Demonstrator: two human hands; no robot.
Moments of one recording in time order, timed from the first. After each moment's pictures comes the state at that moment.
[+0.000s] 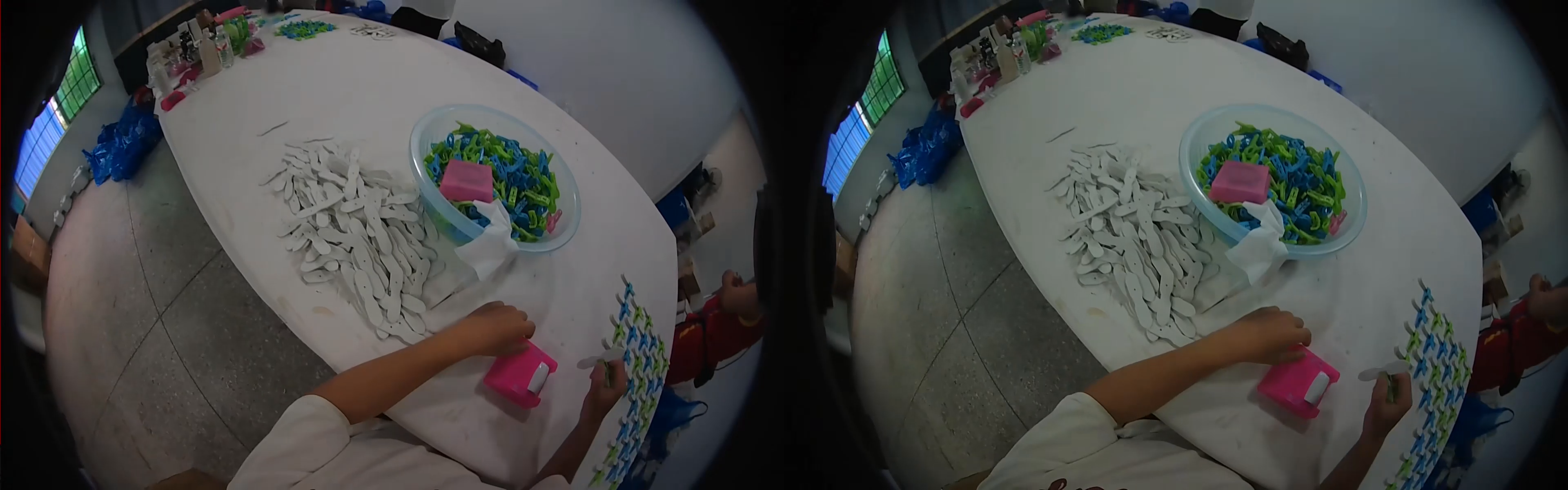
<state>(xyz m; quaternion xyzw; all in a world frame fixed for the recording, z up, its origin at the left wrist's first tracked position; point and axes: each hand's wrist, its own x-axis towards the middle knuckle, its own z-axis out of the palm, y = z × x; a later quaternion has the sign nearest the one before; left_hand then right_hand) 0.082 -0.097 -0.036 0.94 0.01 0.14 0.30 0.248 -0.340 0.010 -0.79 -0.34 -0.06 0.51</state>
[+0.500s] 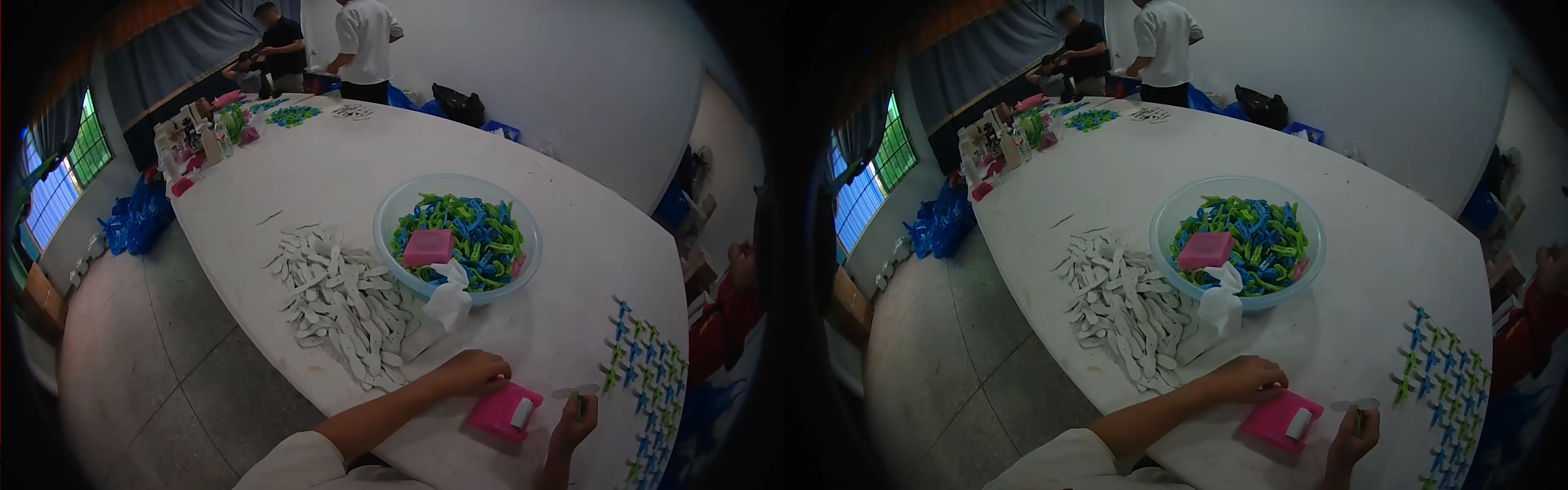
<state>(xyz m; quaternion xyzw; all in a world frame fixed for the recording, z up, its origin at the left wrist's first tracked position) 0.088 -0.098 -0.030 0.92 -0.01 0.13 0.36 0.232 -0.339 -0.049 -0.74 -0.25 -0.06 0.62</state>
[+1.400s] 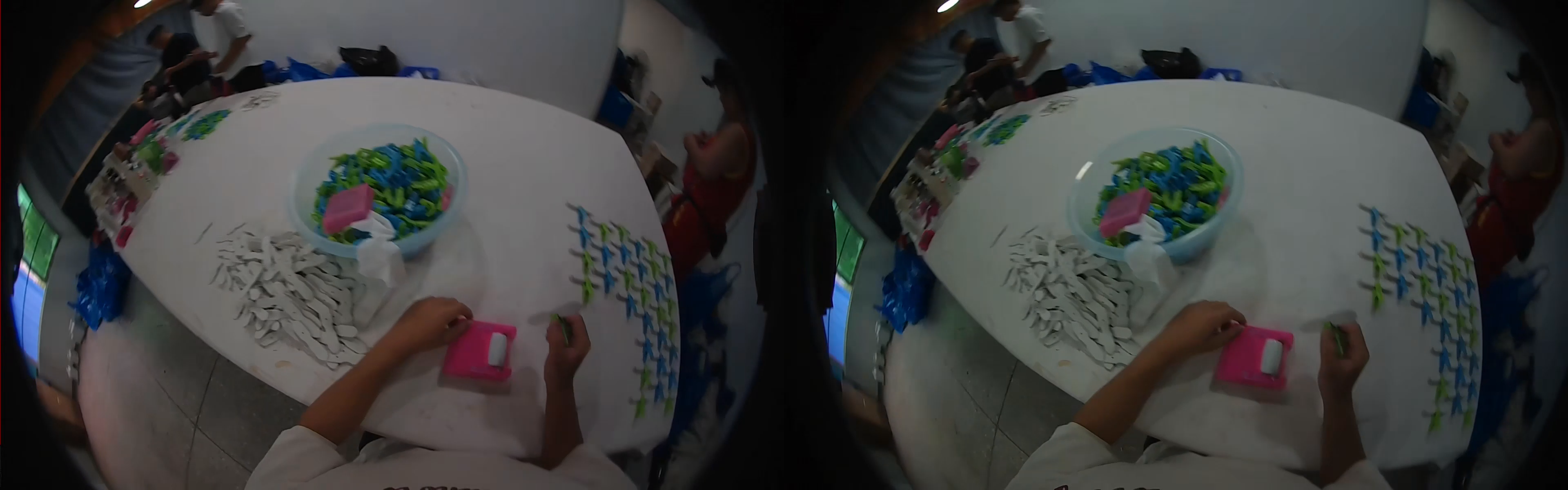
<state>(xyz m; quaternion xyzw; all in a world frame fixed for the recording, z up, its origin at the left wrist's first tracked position) 0.088 -0.101 -0.016 0.93 0.02 0.10 0.35 0.226 -0.345 -0.030 -0.67 -0.24 0.00 0.70</state>
